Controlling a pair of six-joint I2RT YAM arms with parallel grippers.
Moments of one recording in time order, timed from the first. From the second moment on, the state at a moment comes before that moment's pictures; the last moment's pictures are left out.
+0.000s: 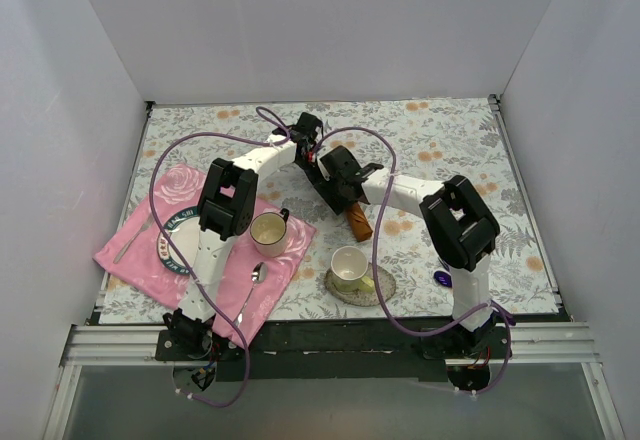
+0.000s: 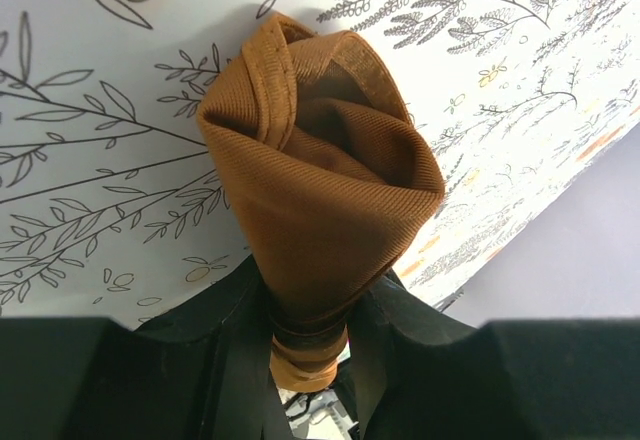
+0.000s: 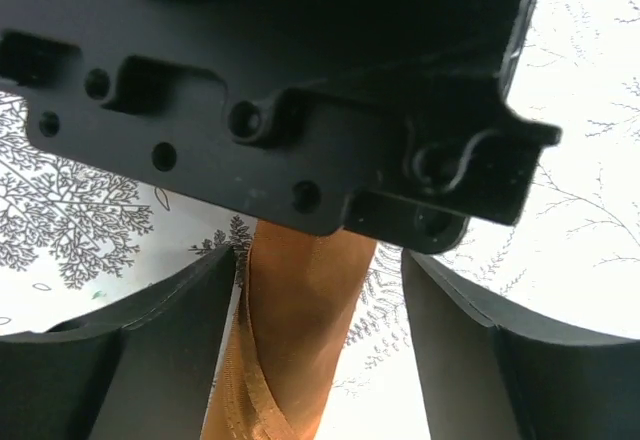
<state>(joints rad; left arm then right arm) -0.49 2.40 1.95 -0.69 0.43 -0.98 0.73 1.98 1.36 -0.36 0.23 -0.11</state>
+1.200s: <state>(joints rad) -0.45 2.40 1.96 -0.66 0.49 -1.00 0.36 2.05 1.35 -0.30 -0.60 0.00</state>
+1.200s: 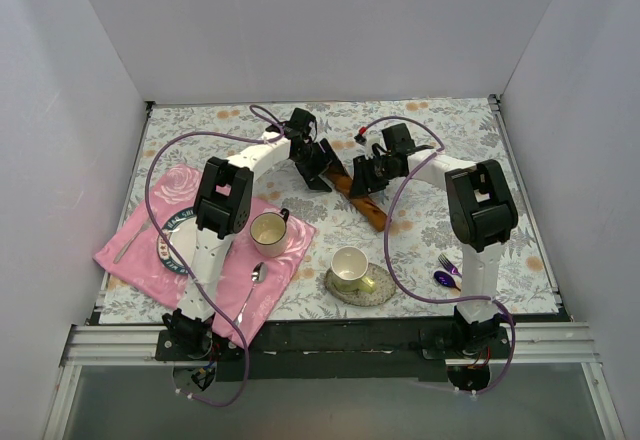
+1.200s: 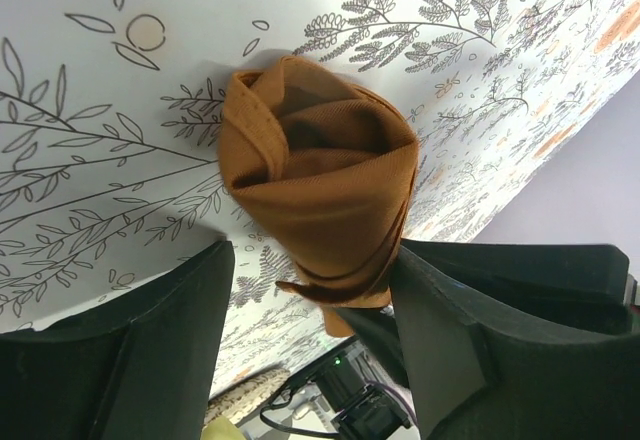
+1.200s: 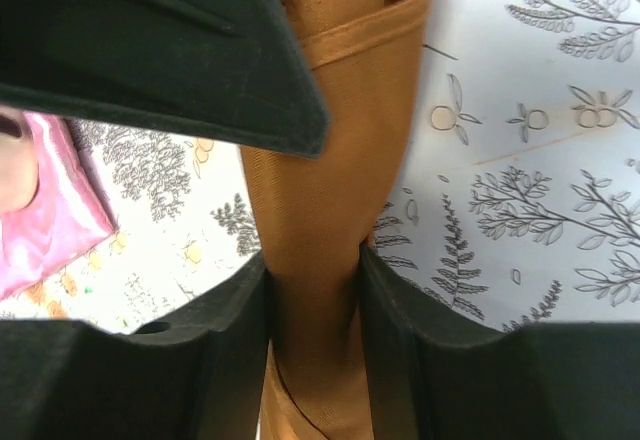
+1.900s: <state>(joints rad) -0.46 2.37 1.92 -0.64 0.49 -0.99 0.38 2.04 1.37 -0.35 -0.62 -0.02</state>
